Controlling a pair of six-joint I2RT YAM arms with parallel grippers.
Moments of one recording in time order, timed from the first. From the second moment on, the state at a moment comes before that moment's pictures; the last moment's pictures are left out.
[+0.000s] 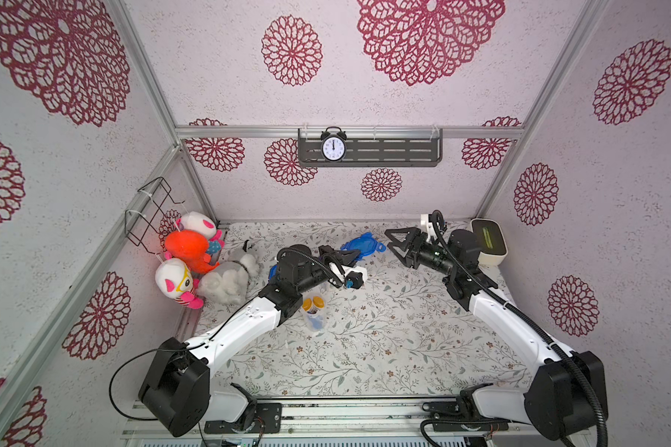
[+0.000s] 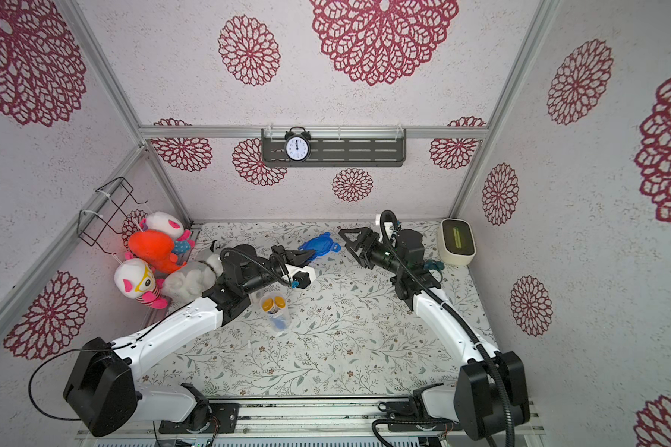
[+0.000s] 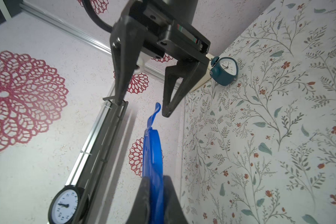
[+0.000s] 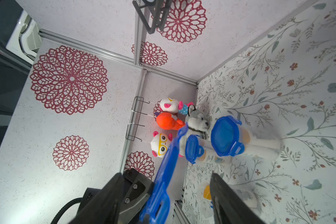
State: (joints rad) left arm -0.60 1.39 0.95 0.39 0.37 1.20; right arm 0.31 1.31 0.98 0.24 -0.67 1.25
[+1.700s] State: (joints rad) left arm -0.53 0.93 1.07 -0.27 -0.29 -0.01; right arm 0.50 1.39 0.76 0.60 -0.57 1.31
